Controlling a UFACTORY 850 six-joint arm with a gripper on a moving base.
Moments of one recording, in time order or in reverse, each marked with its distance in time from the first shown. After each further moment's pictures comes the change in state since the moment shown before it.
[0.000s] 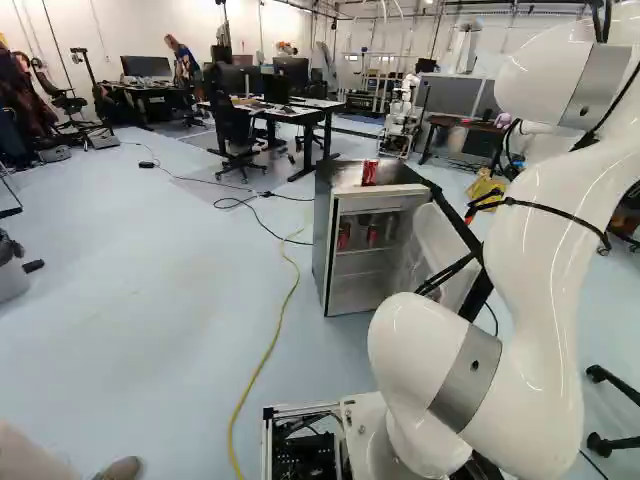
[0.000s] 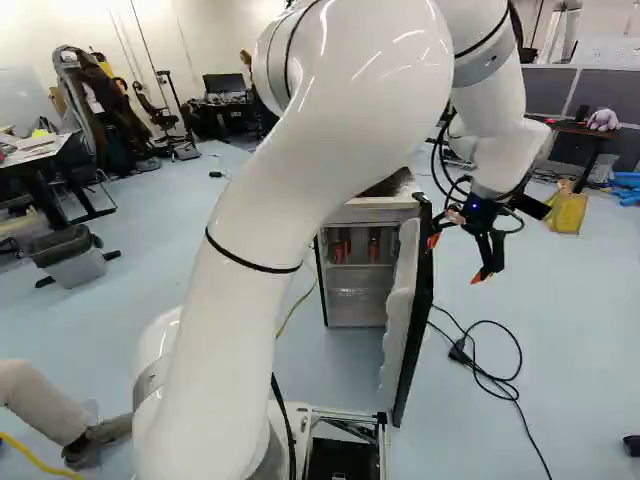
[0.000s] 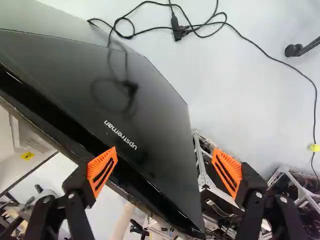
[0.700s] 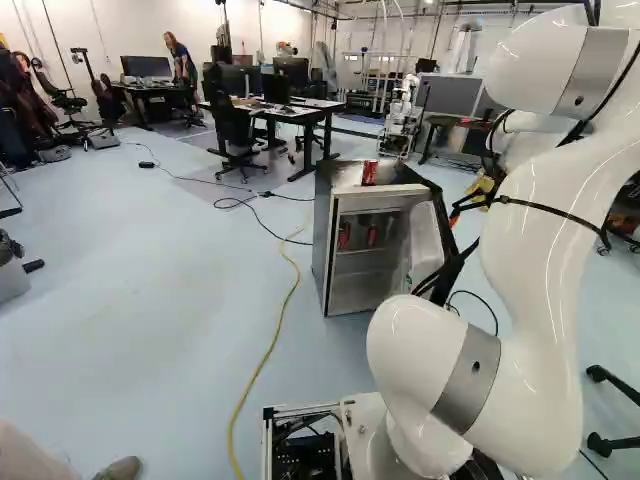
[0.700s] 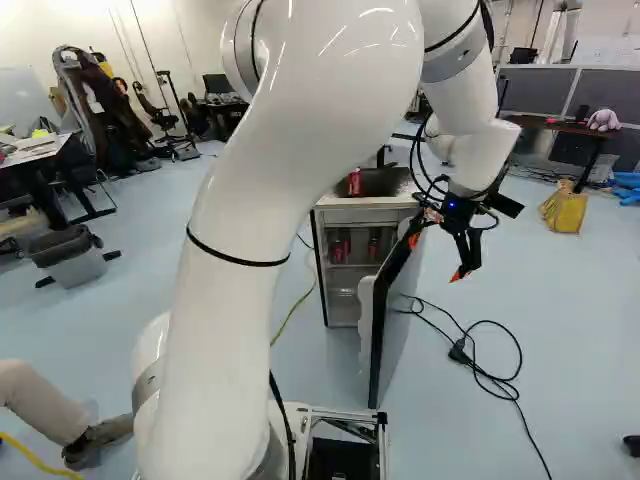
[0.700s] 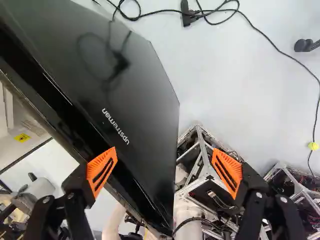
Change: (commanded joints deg) arm 3.5 3.5 5.6 0.0 0.0 0.0
